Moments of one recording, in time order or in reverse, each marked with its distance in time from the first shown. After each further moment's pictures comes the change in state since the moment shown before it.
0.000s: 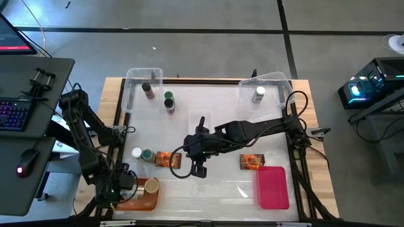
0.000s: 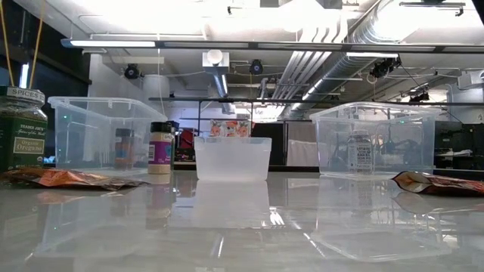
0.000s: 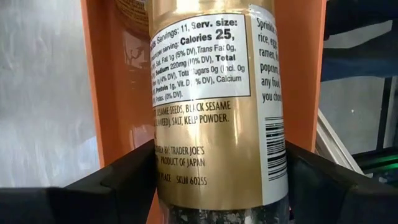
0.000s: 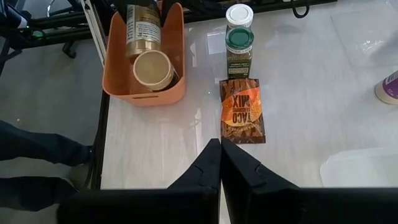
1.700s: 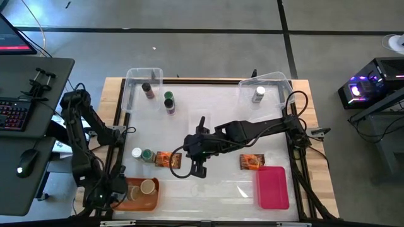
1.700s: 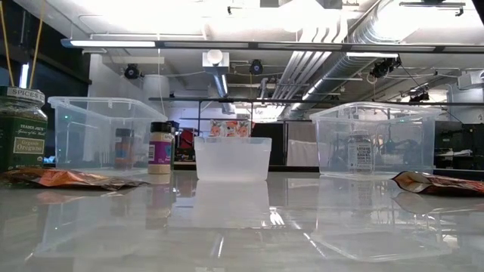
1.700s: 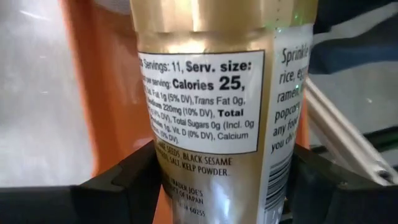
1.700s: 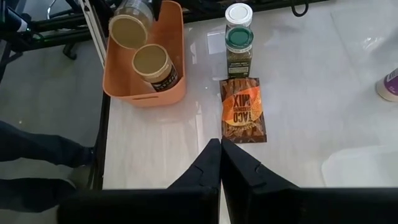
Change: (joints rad) left arm -0.151 0.000 0.012 -0.012 -0.087 -0.001; right arm -0.002 0.000 0.000 0.000 0.000 0.015
